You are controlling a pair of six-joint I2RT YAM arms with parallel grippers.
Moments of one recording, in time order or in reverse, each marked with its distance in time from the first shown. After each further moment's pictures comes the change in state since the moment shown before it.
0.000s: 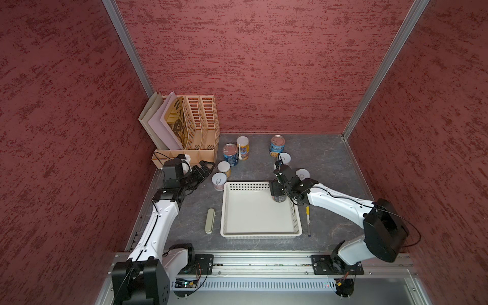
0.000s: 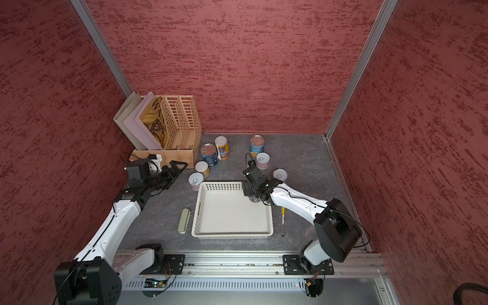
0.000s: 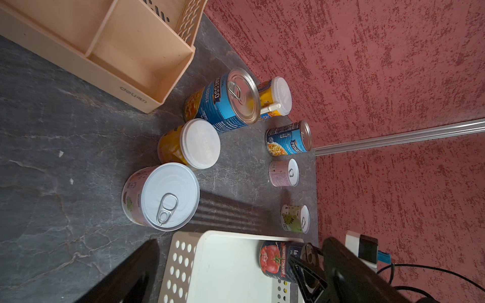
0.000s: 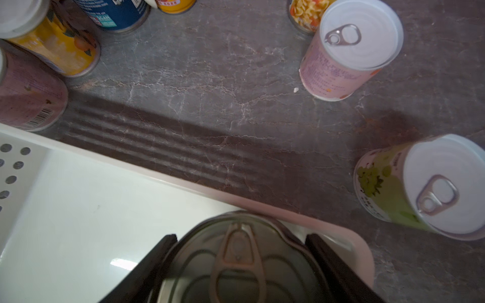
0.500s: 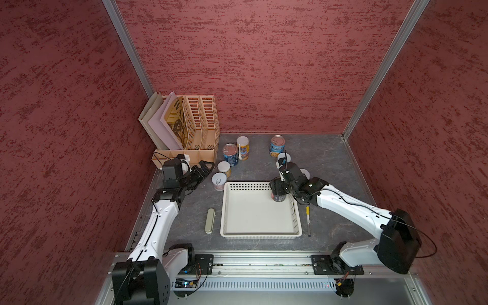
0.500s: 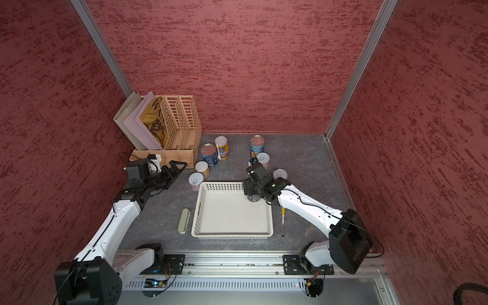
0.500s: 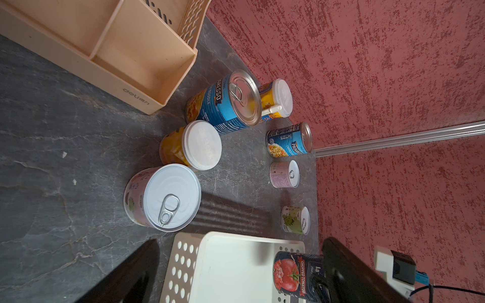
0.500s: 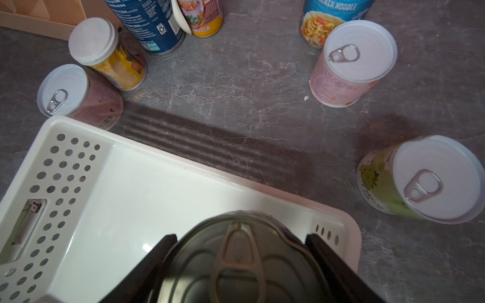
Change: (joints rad) left arm 0.007 0.000 0.000 0.000 0.000 0.000; right arm -0.001 -0.122 0.016 -0.071 -0.072 0.017
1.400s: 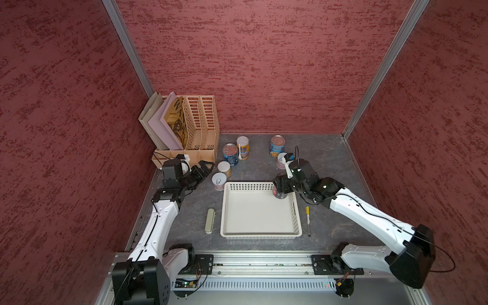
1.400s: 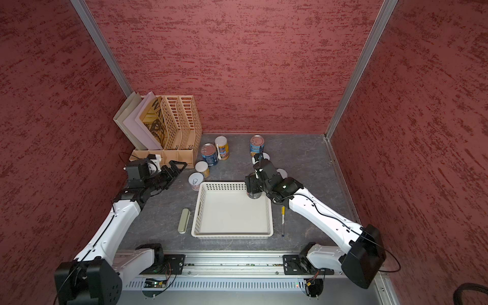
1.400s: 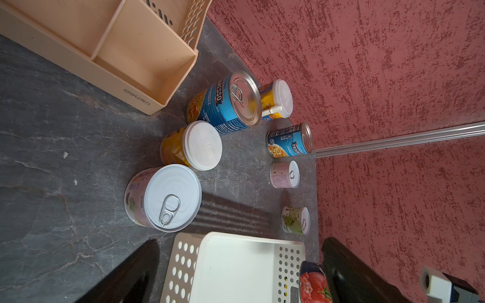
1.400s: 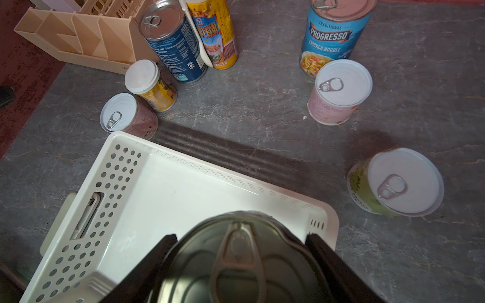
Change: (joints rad) left arm 0.002 0.000 0.000 0.000 0.000 0.000; right arm -0.010 -0.146 0.048 -0.090 -0.052 -0.005
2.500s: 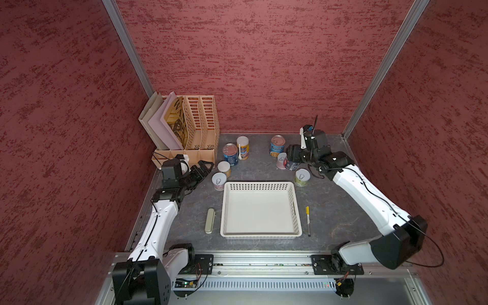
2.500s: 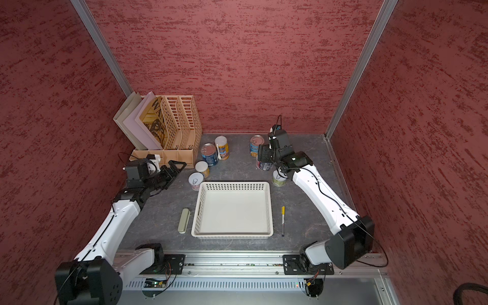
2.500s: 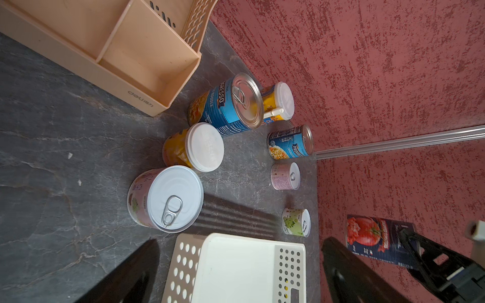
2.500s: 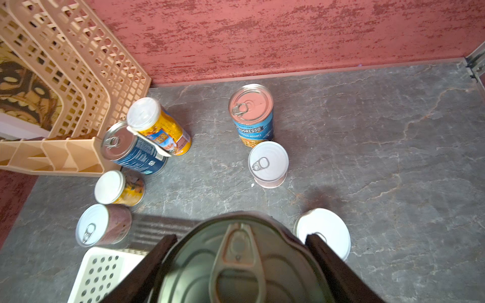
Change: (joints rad) left arm 0.011 0.000 0.000 -0.002 0.001 0.000; right arm -0.238 0.122 0.343 -0.106 0.019 0.006
